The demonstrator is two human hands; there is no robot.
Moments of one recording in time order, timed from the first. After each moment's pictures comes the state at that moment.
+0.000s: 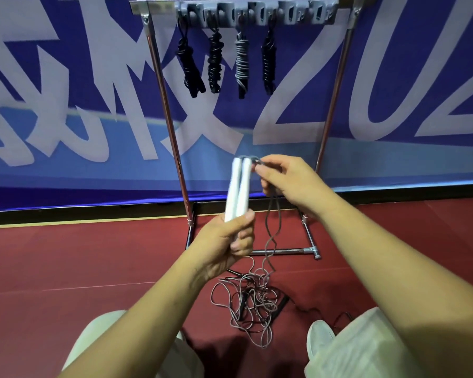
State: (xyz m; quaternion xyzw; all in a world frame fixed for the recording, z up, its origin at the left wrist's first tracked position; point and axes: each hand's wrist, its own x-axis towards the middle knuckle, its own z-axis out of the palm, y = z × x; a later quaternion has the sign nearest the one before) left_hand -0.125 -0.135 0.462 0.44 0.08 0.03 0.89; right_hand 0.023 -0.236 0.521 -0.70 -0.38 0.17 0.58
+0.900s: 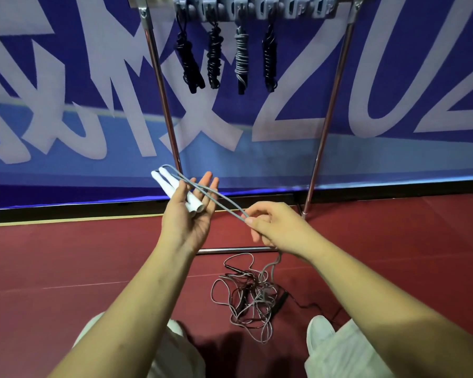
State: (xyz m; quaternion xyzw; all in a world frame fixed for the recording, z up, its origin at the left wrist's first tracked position) left_hand -0.118 -0.086 0.478 0.18 0.20 0.29 0.92; right_hand -0.029 -0.248 0.469 -0.74 -0.37 0.28 0.49
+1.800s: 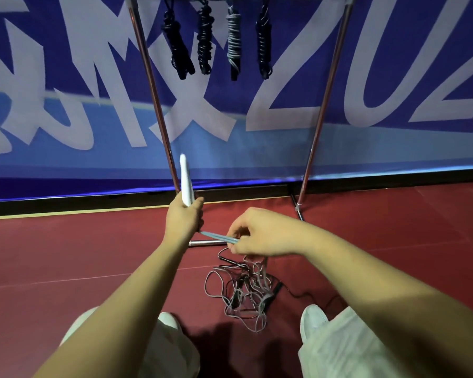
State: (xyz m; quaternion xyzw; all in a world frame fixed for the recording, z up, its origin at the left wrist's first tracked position) left_hand -0.107 -0.072 0.418 0.67 0.37 0.27 0.59; right_hand -0.043 -0.242 0.489 -0.78 -0.50 0.31 0.22
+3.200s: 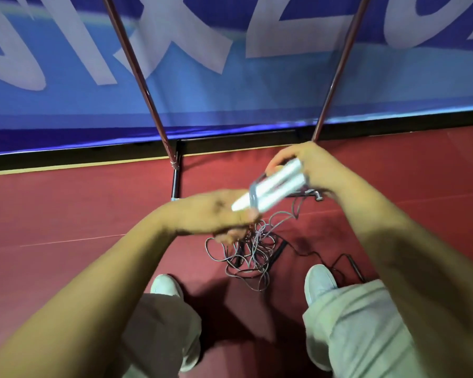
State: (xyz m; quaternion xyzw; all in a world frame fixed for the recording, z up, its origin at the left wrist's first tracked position) left_hand -0.070 -0.068 0.376 0.72 -0.06 -0.24 0.65; right_hand 0.096 -0.230 0.384 -0.78 -0.36 0.27 0.43
